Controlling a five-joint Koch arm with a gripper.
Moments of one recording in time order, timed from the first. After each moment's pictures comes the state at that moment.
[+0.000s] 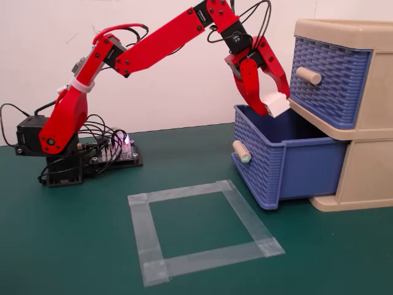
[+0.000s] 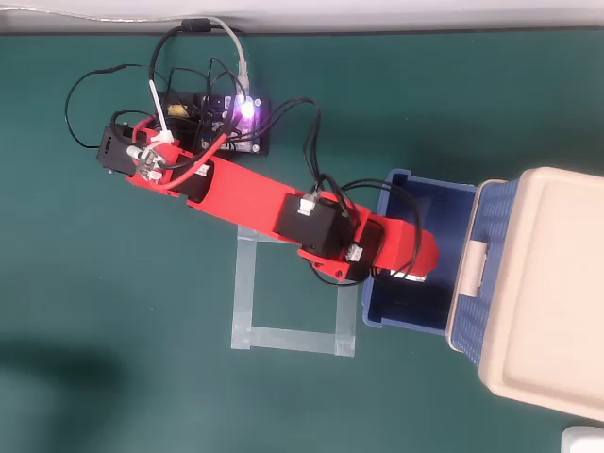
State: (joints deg) arm -76.1 57.8 18.1 90.4 167.1
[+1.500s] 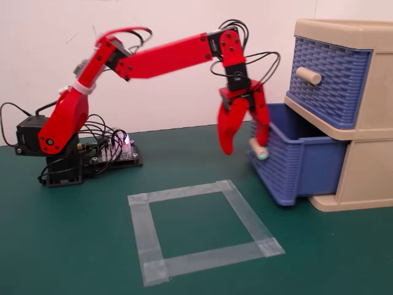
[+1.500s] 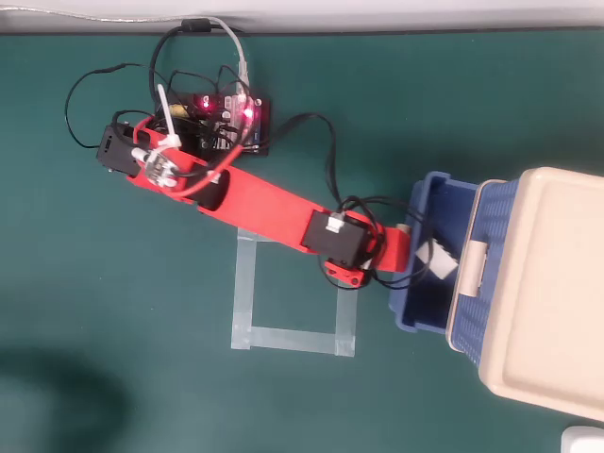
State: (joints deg) arm -75.5 51.7 25.0 93.7 162.1
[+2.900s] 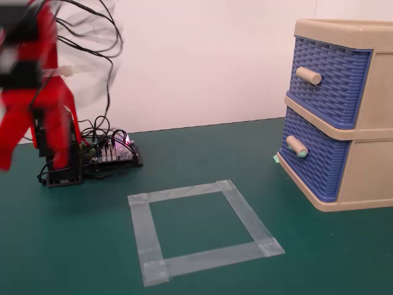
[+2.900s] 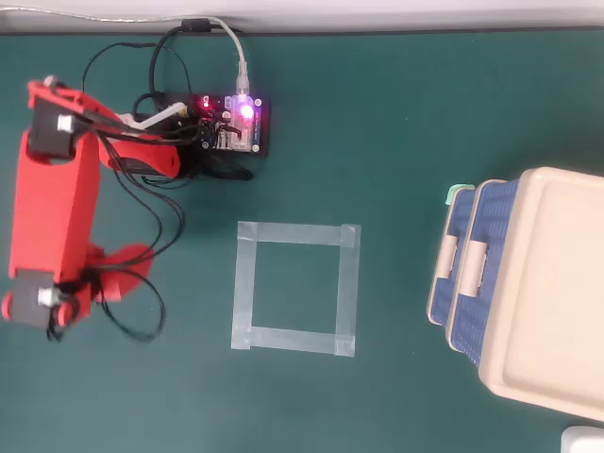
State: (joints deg) arm 2.2 101.8 95.7 107.3 75.8
